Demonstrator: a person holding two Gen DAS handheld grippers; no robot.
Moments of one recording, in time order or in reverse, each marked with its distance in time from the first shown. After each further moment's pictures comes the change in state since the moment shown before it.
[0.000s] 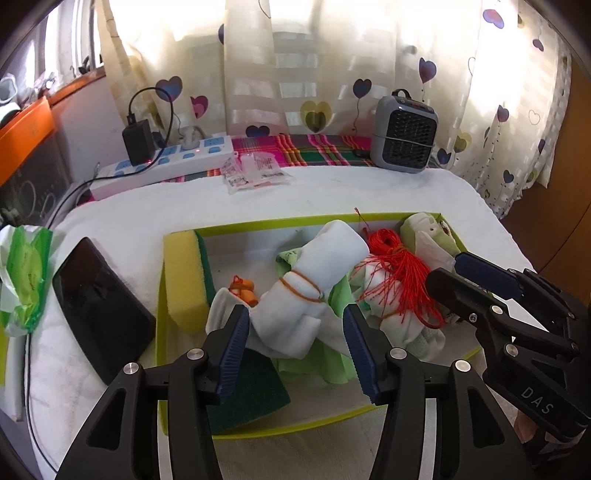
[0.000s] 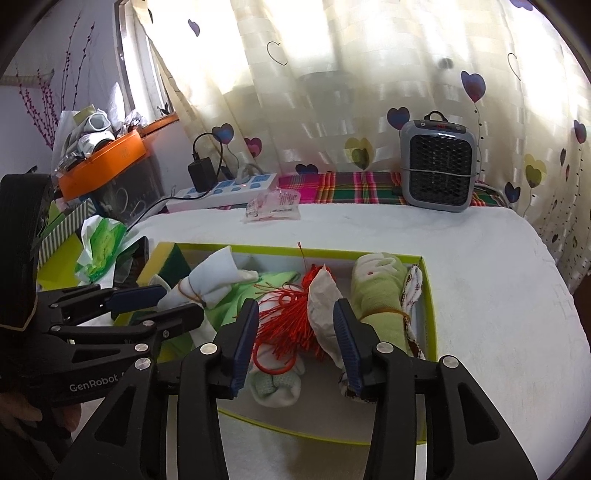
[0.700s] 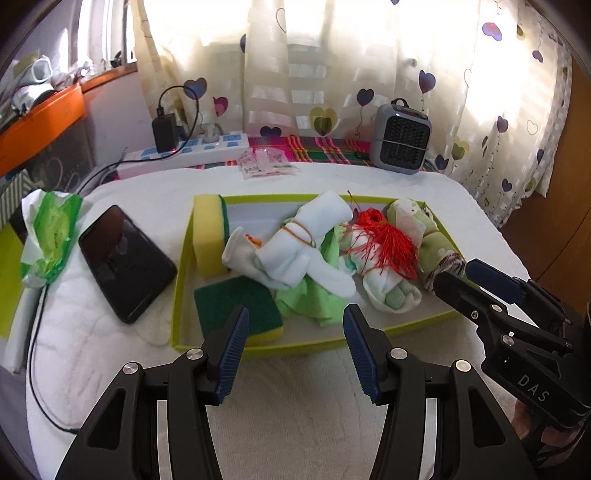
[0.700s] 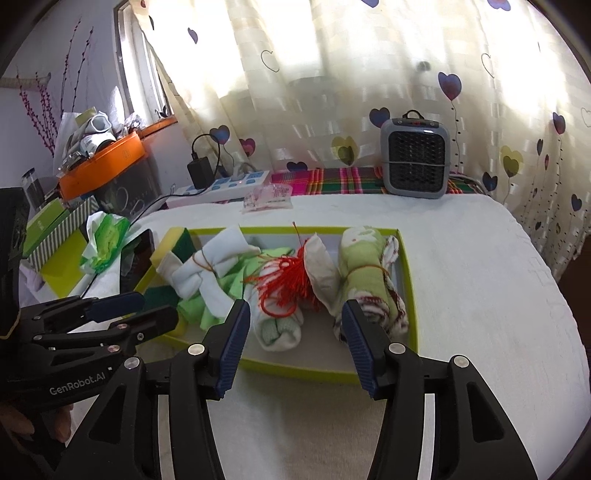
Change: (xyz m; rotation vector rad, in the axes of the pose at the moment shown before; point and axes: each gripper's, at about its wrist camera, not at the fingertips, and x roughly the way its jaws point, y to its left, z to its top) left arm -0.041 -0.007 -0.037 -0.053 -0.033 0.020; right arm -0.035 0.005 -0.026 0.030 -0.005 -0.044
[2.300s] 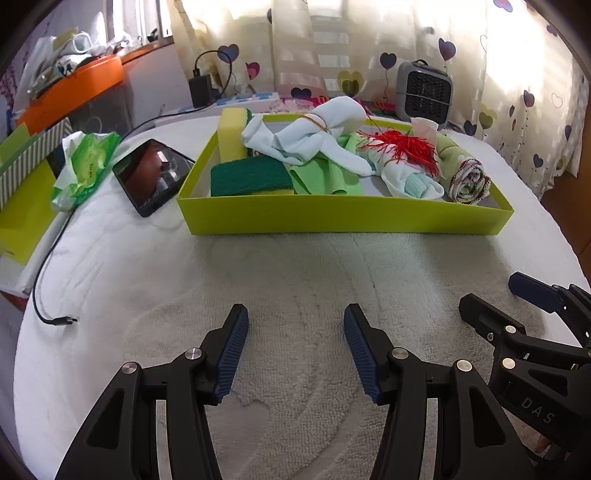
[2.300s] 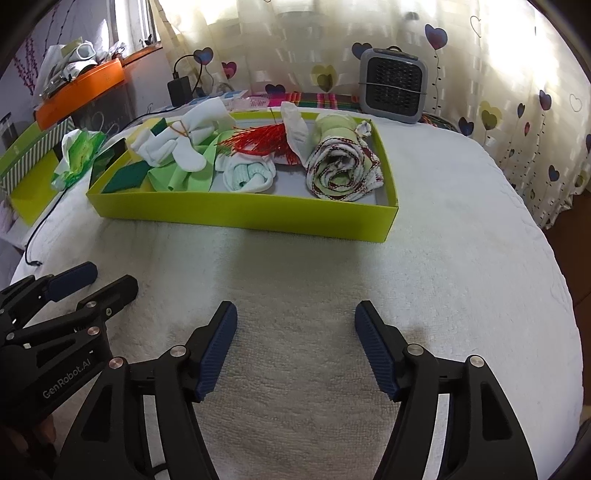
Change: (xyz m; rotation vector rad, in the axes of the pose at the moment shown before) left arm 0.003 -0.018 -0.089 -0.037 0.041 0.168; right arm -0.004 0.003 -0.074 -0.059 0.213 -0.146
